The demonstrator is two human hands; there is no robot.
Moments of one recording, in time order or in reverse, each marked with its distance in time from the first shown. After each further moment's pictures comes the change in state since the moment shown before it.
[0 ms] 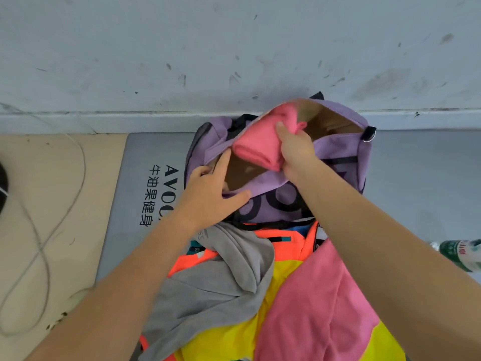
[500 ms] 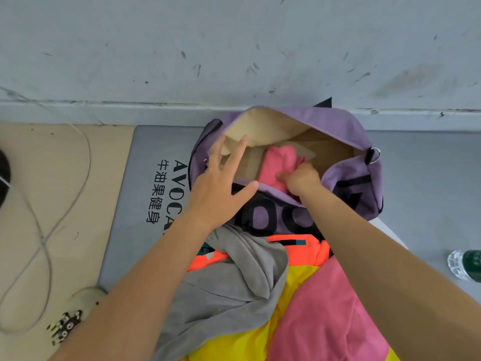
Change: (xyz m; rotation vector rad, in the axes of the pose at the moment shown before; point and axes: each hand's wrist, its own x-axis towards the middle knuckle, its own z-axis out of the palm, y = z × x) left_hand 0.002 -0.007 0.008 0.047 0.178 0.009; right_hand 0.014 0.058 -0.004 -1.024 -0.056 0.054
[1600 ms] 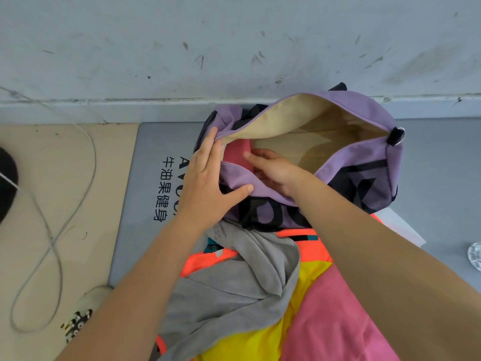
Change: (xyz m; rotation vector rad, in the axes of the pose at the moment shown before) left_hand -0.015 -0.018 -0.014 -0.066 0.103 -0.032; right_hand -0.009 -0.034 0.038 0.761 -0.454 -0.140
